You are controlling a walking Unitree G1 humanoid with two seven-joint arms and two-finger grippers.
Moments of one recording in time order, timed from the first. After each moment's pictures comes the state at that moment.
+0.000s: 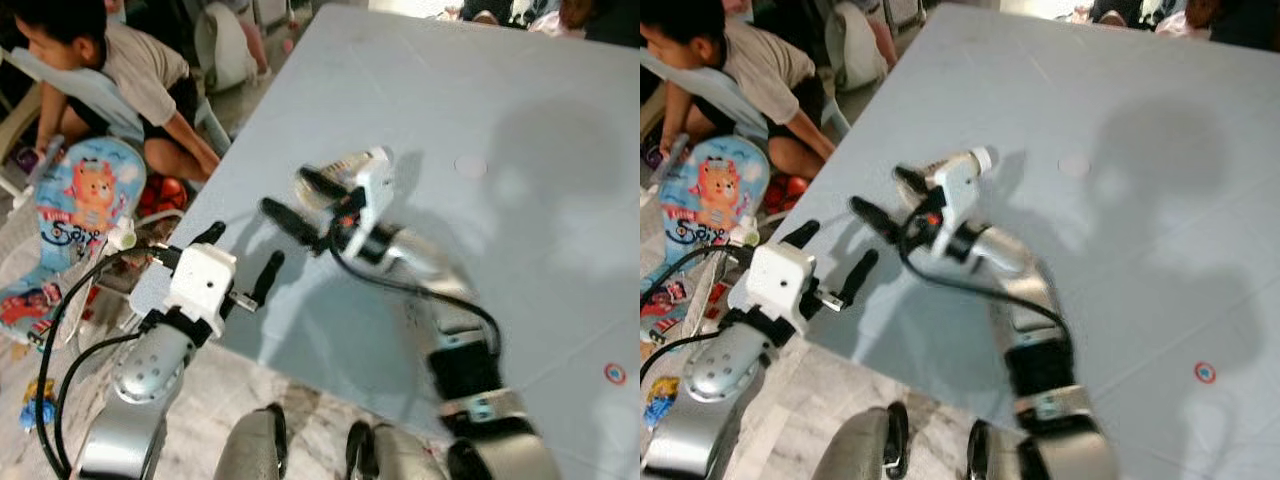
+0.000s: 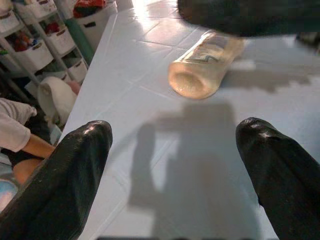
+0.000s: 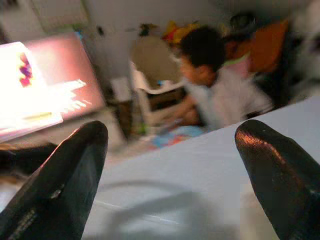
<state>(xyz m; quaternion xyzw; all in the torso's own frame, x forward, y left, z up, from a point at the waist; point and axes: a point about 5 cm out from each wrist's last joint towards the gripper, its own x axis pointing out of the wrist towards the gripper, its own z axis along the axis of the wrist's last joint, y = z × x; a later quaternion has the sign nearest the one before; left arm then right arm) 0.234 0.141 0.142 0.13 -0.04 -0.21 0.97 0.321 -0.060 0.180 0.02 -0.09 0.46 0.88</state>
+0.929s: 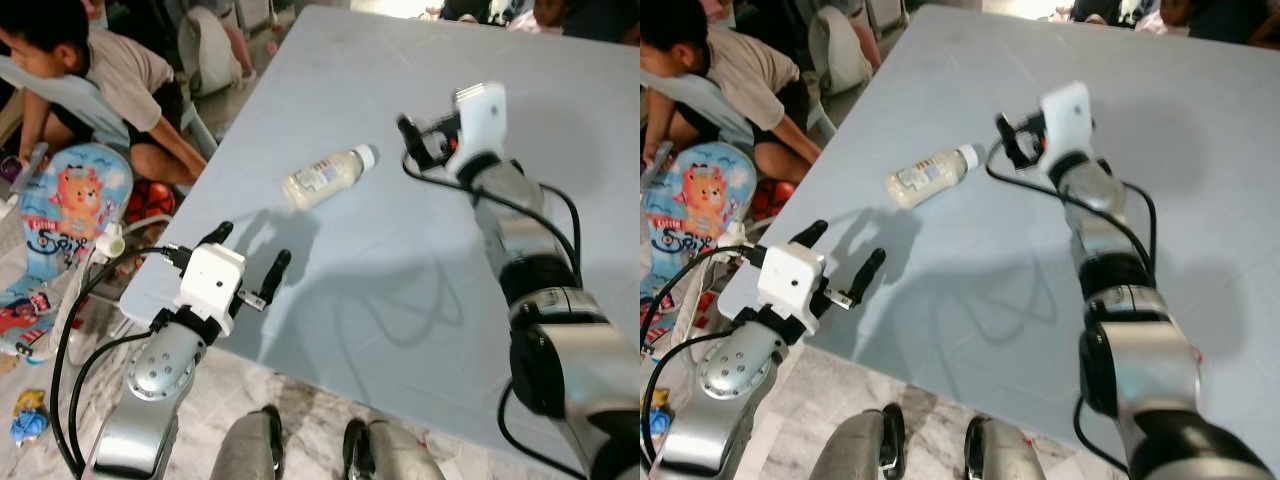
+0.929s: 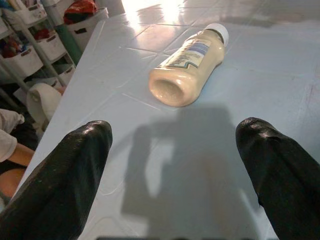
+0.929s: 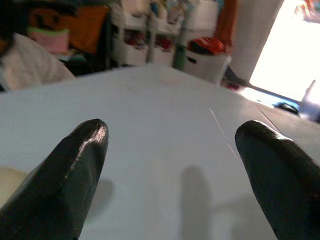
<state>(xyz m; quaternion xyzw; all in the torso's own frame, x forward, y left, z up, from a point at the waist) 0.237 0.134 0.138 0.13 -0.04 -0.21 0.97 0.401 -0.167 0.217 -0.12 -0.11 0.16 0.97</state>
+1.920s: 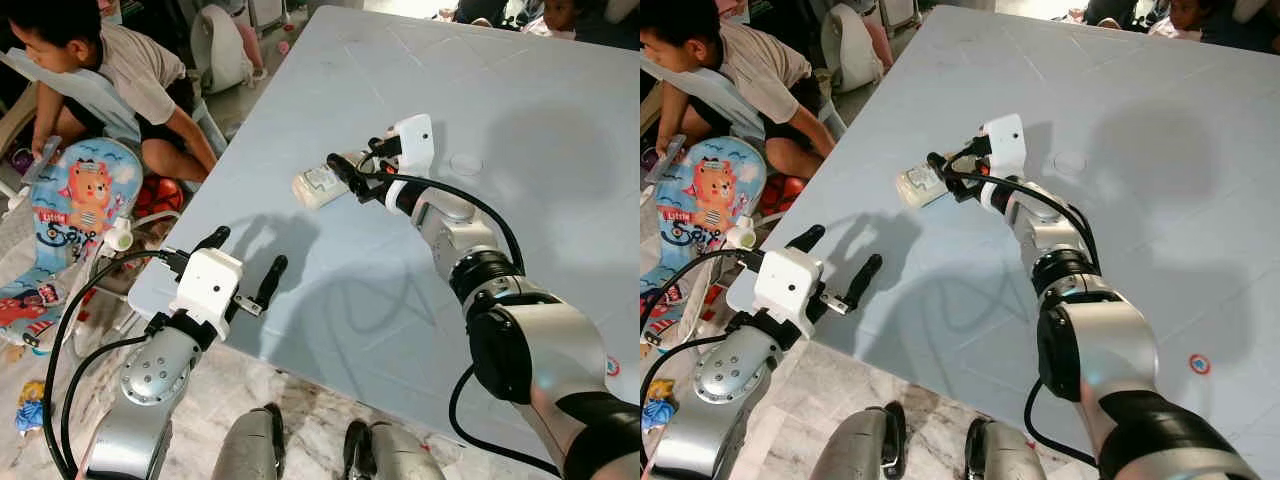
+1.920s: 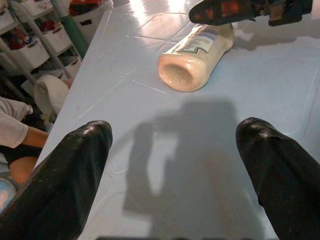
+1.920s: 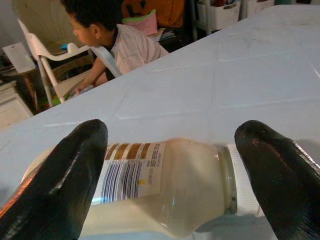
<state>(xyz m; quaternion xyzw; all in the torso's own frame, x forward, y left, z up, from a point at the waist) 0.233 0.138 0.136 0.14 -0.03 -0.21 0.97 0.397 -0.110 0.172 0.01 0.01 0.30 0.95</state>
